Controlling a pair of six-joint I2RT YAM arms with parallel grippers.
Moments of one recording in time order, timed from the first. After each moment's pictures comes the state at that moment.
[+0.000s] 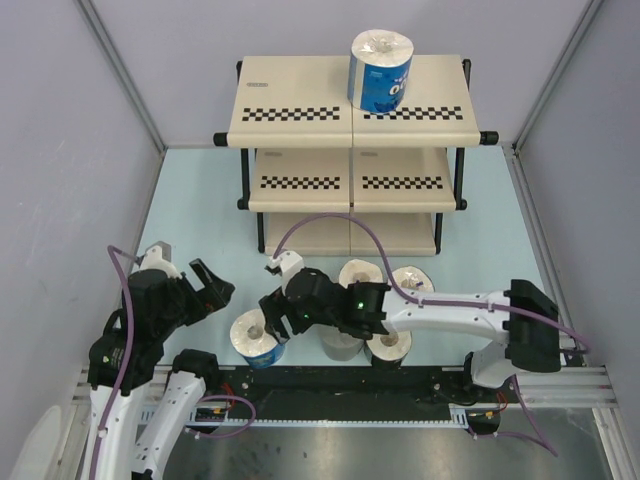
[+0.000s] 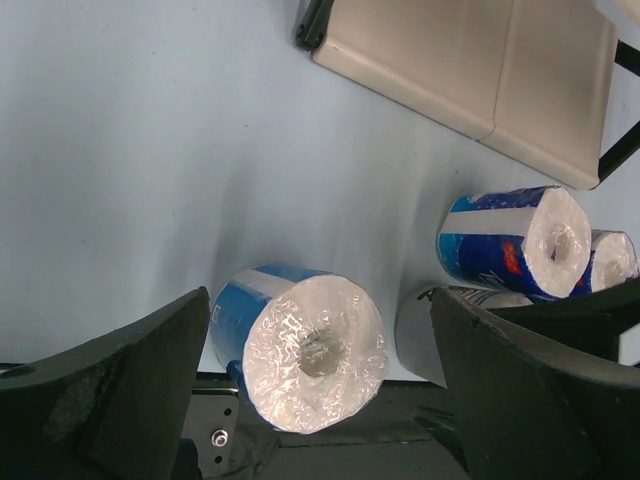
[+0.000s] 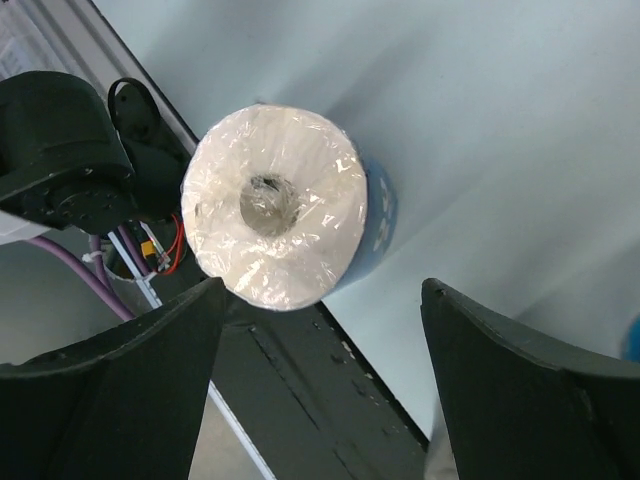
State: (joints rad) left arm -0.17 0.43 0.91 -1.13 0.01 -0.62; right arm 1.34 1.53 1.21 -0.30 0.17 0.51
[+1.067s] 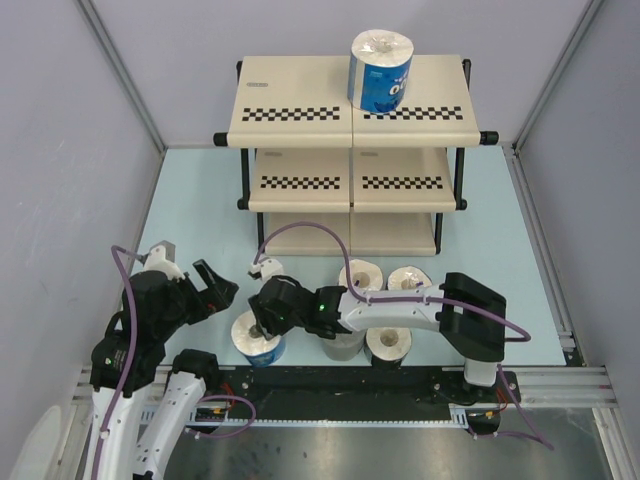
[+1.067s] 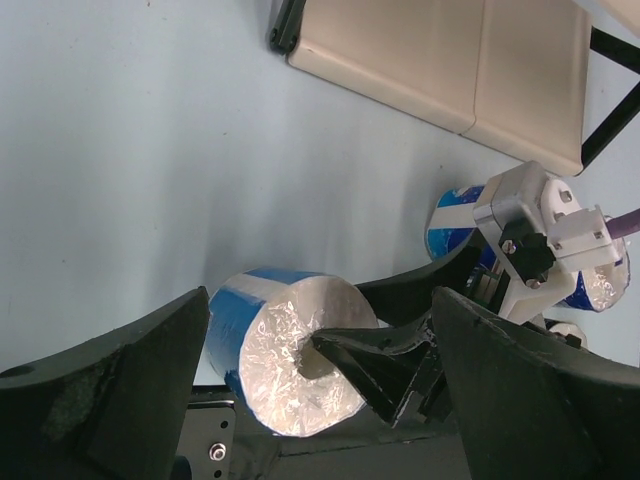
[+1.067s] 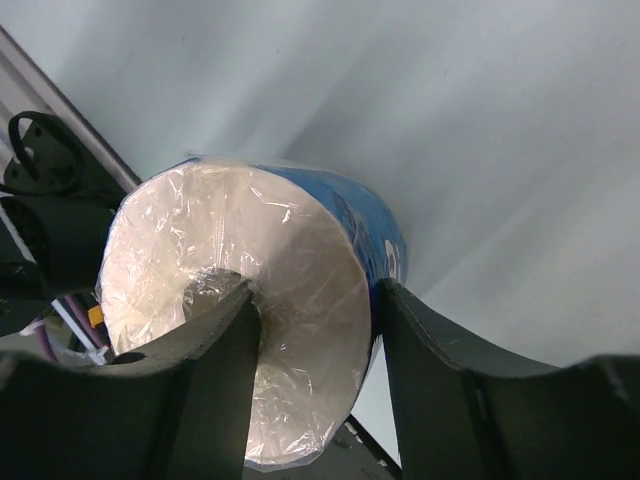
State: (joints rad) left arm -0.17 0.40 0.88 -1.08 0.06 -0.59; right arm 1.33 1.84 1.30 -0.19 0.18 0.60
